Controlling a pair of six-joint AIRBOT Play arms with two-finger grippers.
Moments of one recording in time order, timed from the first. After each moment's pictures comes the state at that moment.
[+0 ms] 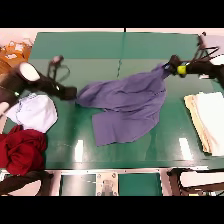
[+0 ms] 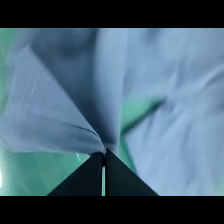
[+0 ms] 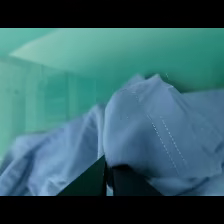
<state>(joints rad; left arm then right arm) -0.15 -1.30 1.10 1.11 -1.10 -1.41 -0.21 -1.56 1.38 -0.74 0.93 1.33</state>
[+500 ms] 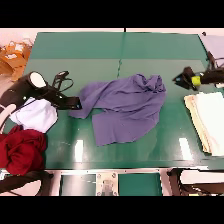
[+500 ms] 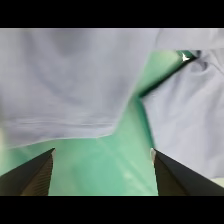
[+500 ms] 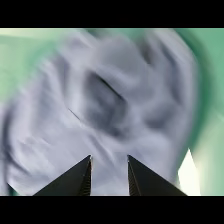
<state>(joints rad) -0.15 -1.34 1.09 1.17 -1.17 -1.41 -0.42 -1.47 1.30 -0.88 1.22 1.43</state>
